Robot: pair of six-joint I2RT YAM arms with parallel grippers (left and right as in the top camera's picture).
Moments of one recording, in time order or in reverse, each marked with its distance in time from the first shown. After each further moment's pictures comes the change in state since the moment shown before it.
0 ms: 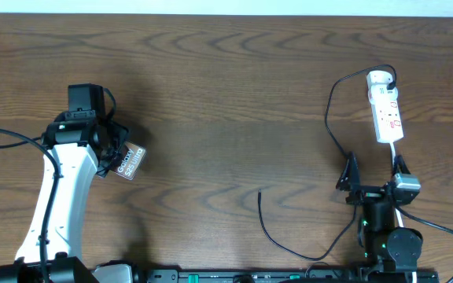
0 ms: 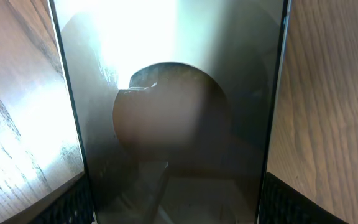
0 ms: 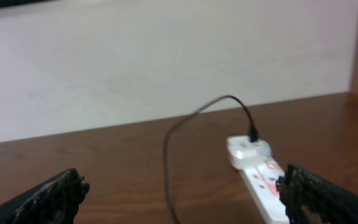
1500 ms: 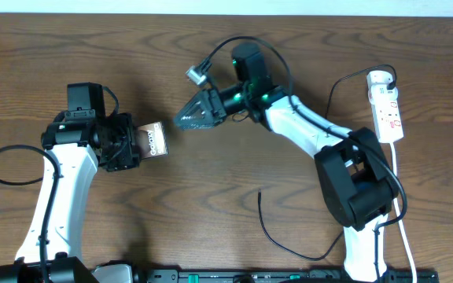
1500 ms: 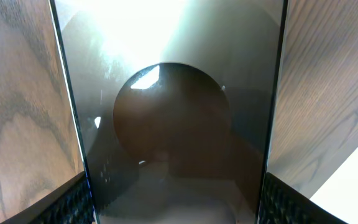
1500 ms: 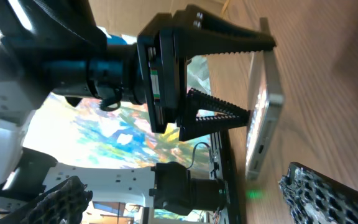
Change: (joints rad) left arm 0.000 0.000 0.000 0.030 0.323 -0.653; right arm 0.538 2.106 1.468 0.066 -1.463 0.603
